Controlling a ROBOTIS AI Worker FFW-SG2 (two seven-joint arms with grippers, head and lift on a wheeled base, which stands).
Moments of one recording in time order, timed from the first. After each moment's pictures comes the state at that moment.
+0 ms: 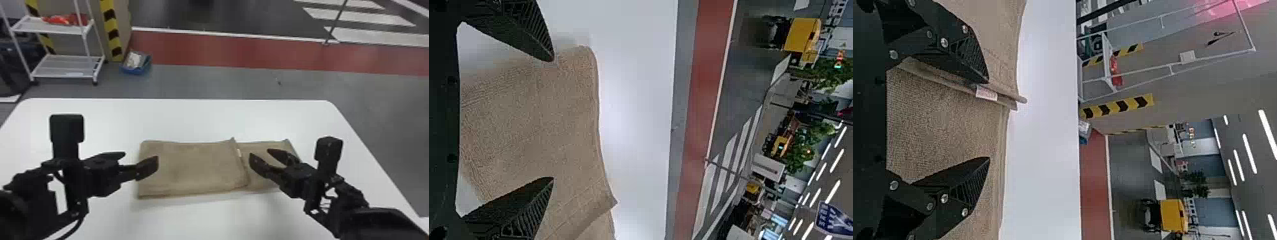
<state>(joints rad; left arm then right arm) 0.15 0.25 -0.02 -2.17 0.53 1.01 -0.14 0.24 -0.12 -0.13 -1.95 -0.13 0.57 0.48</state>
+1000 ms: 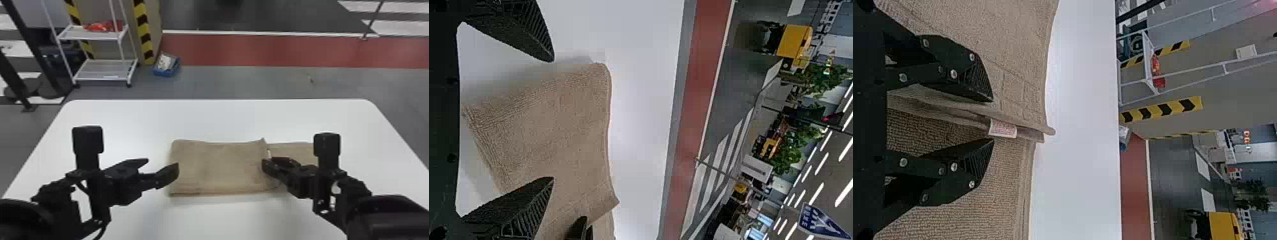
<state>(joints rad) 0.26 0.25 0.06 -2.22 0.53 0.97 -0.21 0.12 -0.11 0.00 -1.88 -0.10 0.76 0.38</state>
